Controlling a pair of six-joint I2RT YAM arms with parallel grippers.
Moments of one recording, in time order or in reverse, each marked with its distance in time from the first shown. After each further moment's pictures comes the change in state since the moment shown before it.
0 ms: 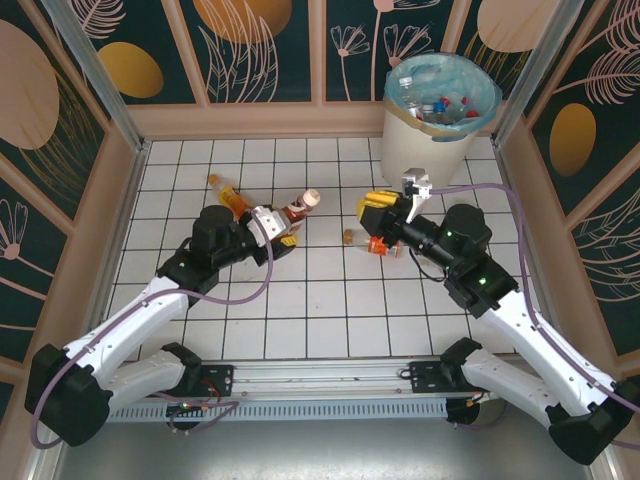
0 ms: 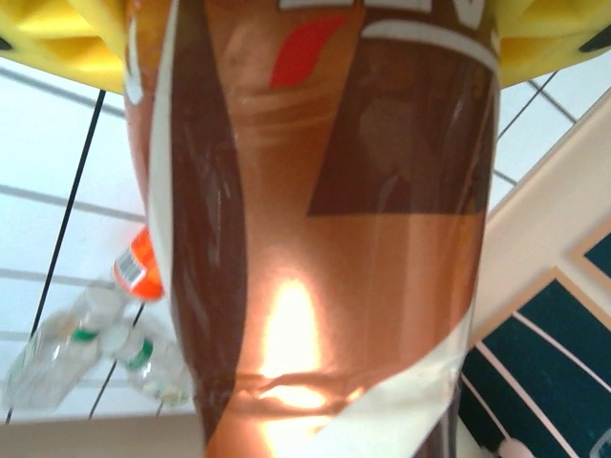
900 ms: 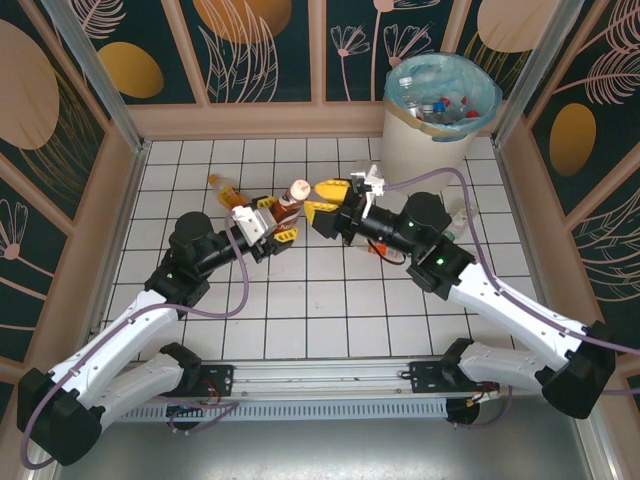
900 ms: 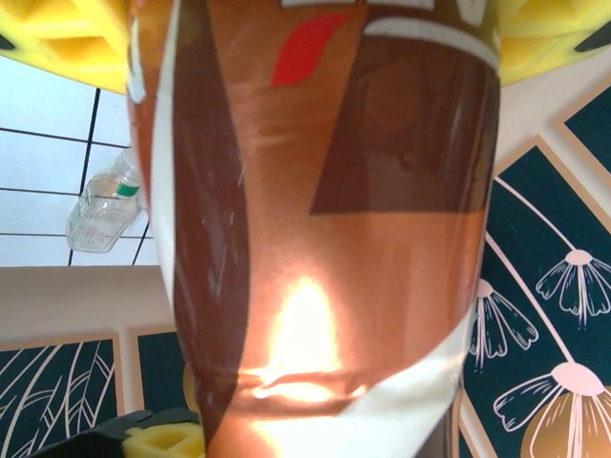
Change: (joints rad) left arm 0.000 -0.119 -0.027 0.172 0.122 -0.090; right arm 0.187 0.271 0.104 0.293 -0.064 -0.084
